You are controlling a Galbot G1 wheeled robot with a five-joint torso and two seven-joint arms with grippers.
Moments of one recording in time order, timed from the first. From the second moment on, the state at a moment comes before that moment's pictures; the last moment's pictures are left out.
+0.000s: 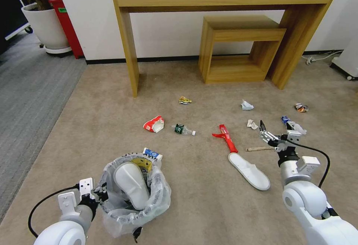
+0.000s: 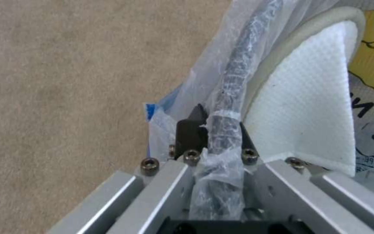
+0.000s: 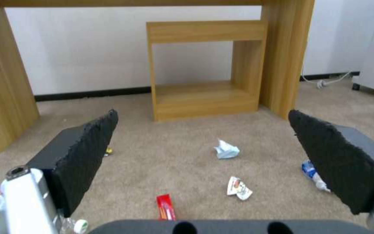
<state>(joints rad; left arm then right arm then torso) 1.66 -1.28 -0.68 -2.21 -0.63 0.69 -0.33 -1.33 0.97 0.50 1.88 0.57 0.08 0.30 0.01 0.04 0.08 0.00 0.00</state>
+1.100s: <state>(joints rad) 1.67 -1.29 -0.68 -2.21 -0.62 0.67 -0.33 -1.33 0.97 0.47 1.86 0.56 0.10 0.29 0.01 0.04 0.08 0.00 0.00</state>
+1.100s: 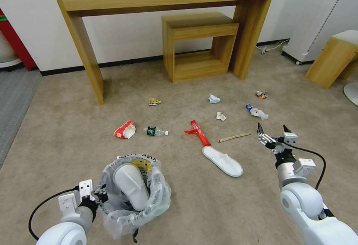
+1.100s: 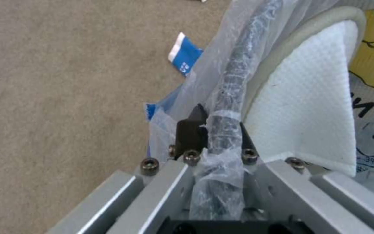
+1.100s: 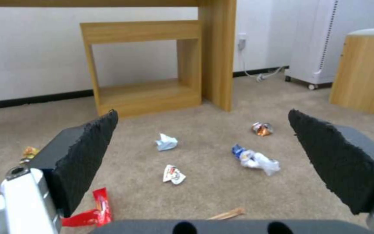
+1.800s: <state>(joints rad) 1.66 -1.29 -0.68 -2.20 -0.64 0.67 -0.33 -1.33 0.98 0.46 1.86 0.56 0.12 0.27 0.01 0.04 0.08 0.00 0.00</state>
